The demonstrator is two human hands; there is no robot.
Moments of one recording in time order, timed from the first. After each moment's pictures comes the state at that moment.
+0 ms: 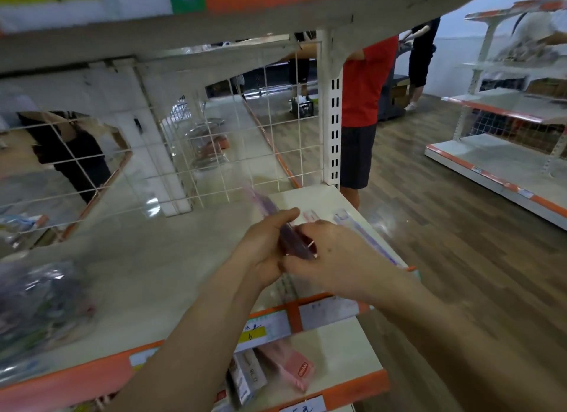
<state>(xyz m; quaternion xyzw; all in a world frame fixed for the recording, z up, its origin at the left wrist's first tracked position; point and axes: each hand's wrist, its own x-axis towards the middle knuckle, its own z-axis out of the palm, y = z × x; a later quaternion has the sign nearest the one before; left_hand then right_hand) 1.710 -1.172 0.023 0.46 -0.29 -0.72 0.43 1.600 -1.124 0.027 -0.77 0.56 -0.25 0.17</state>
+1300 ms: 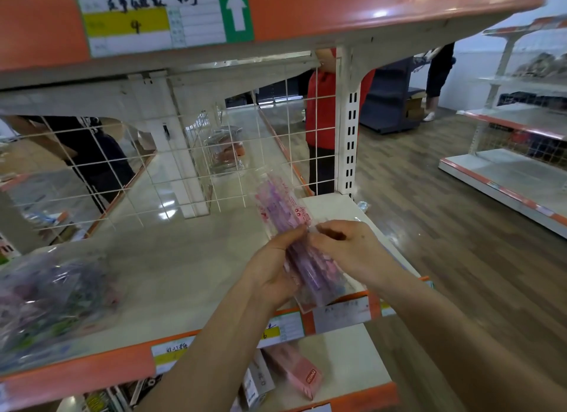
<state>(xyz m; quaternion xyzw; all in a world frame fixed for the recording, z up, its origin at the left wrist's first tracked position) 1.726 -1.151 0.013 0.37 -0.24 -0.77 0.47 1.599 -1.138 0.017 -0.60 0.55 -0.45 0.38</state>
